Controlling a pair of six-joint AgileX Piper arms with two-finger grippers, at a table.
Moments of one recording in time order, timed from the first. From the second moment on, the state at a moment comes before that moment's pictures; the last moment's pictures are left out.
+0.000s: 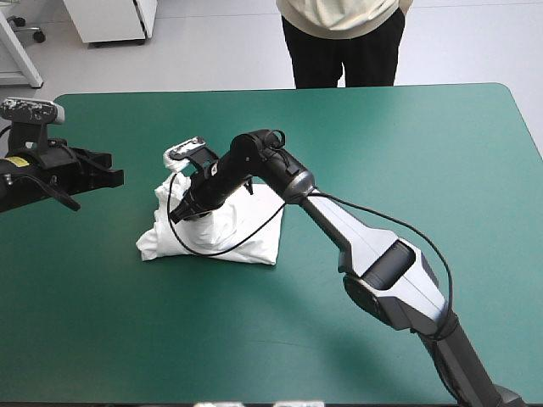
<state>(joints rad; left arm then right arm) 0.16 1.15 -1.39 -0.48 1.07 0.44 0.78 2.36 -2.45 0.52 1.15 -0.24</state>
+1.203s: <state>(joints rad) 0.16 1.15 -1.39 -0.50 1.06 0.44 0.42 1.76 -1.33 0.93 0.82 -0.52</state>
